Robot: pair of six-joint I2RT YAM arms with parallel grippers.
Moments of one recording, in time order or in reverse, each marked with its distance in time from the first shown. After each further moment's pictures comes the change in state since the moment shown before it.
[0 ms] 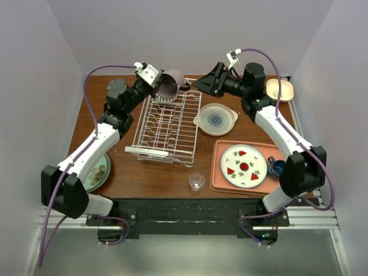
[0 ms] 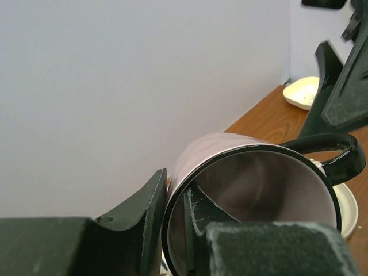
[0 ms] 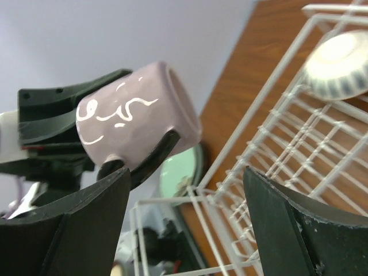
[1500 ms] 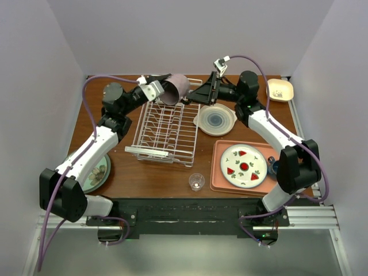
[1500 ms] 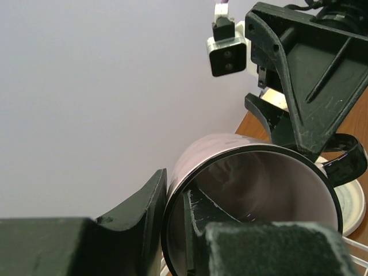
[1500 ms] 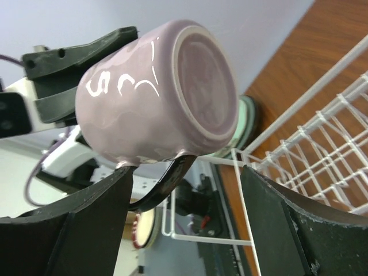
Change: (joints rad) left arm 0.007 -0.035 -0.049 0.119 0.294 0.217; right arm 0.041 0.055 -0.099 0.300 -0.285 0.158
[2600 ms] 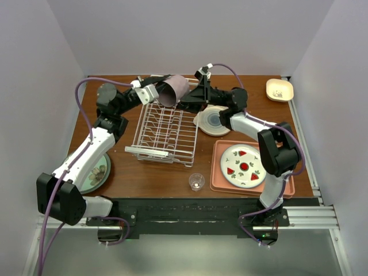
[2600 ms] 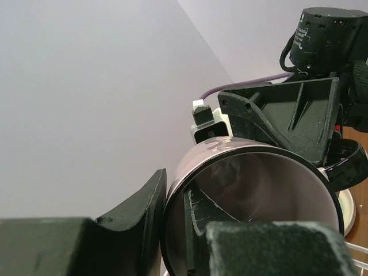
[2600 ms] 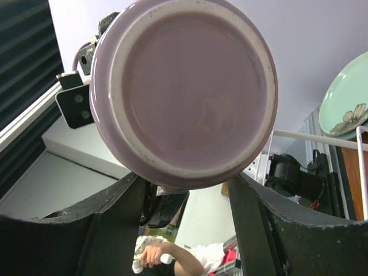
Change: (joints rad) left arm 0.021 -0.029 0.000 0.044 0.138 -0.023; right arm 0.088 0.257 -0.038 0.943 -0.122 0.927
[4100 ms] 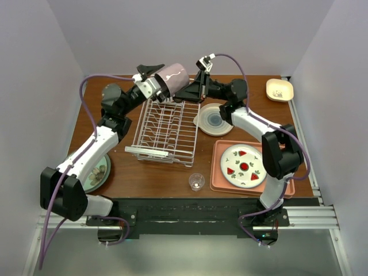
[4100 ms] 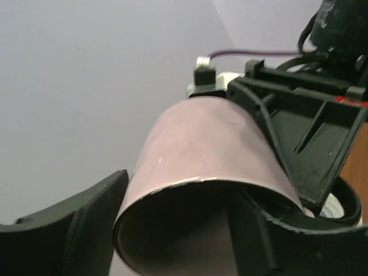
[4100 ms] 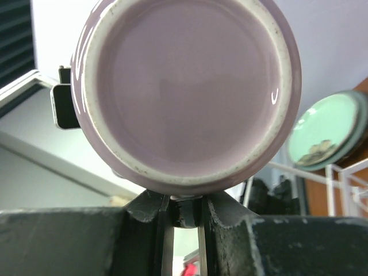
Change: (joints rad) left arm -0.017 0.040 -0.009 0.050 -0.135 -0.072; right arm 0.006 -0.030 0.101 -0.195 0.046 -0.261
